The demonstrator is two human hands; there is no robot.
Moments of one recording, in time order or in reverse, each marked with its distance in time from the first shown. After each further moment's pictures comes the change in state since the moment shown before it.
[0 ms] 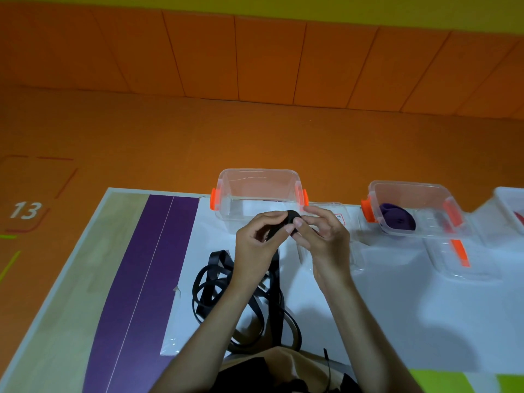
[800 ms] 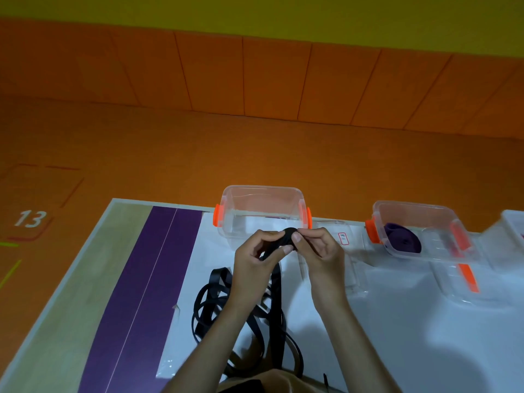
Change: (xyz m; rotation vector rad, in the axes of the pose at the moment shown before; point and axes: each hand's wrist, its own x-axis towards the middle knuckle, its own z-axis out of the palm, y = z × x) left_hand 0.007 0.004 -0.007 0.064 -0.001 -0.017; right_hand 0.006 -0.002 0.015 -0.089 -0.037 -0.059
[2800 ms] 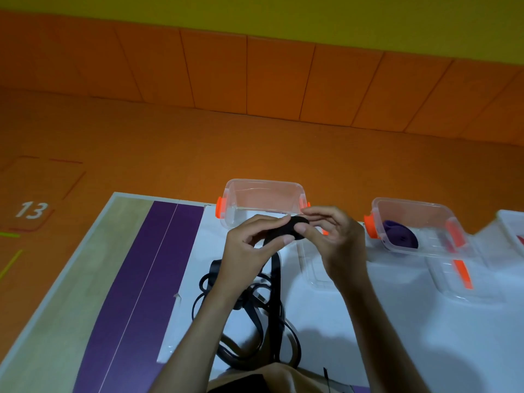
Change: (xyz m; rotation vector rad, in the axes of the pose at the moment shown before) left_hand -0.010 0.045 -0.018 0.052 -0.117 0.185; right_hand -0.007 -0.058 -0.012 -0.308 -0.183 -0.332
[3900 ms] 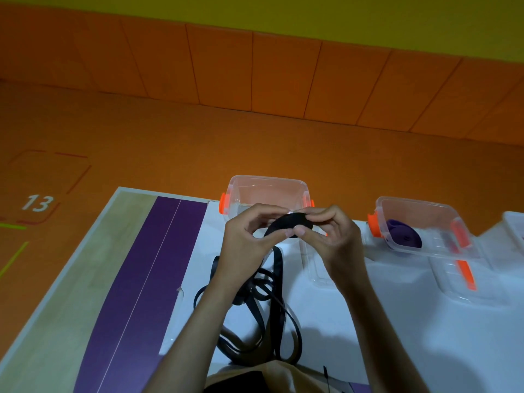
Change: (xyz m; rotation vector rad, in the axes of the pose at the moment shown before) left_hand 0.002 0.009 -0.005 0.067 0.017 0.005; right_hand -0.008 0.001 0.003 0.101 -0.033 0.077
